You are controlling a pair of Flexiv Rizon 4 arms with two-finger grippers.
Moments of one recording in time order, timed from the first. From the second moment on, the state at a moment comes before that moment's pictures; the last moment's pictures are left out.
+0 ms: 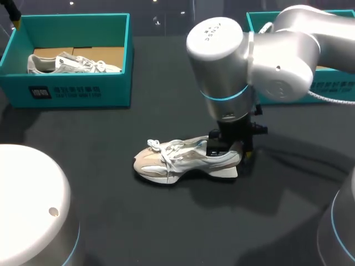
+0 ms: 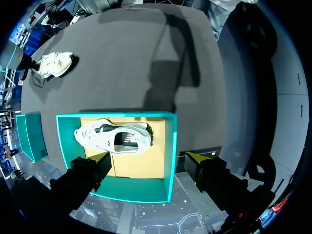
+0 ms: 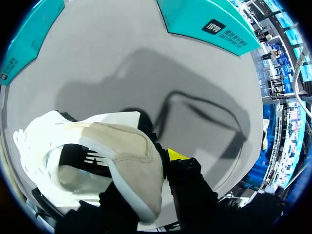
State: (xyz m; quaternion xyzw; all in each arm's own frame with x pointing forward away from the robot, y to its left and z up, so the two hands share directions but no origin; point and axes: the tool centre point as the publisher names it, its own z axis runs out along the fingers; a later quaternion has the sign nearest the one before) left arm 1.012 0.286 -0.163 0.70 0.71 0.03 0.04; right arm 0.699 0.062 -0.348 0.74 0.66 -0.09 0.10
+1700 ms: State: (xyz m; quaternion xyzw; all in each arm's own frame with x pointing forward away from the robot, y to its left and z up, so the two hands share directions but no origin) left arm 1.012 0.286 -0.163 0.70 0.71 0.03 0.04; right arm 0.708 0.079 -0.353 0.70 0.71 -0.03 0.01
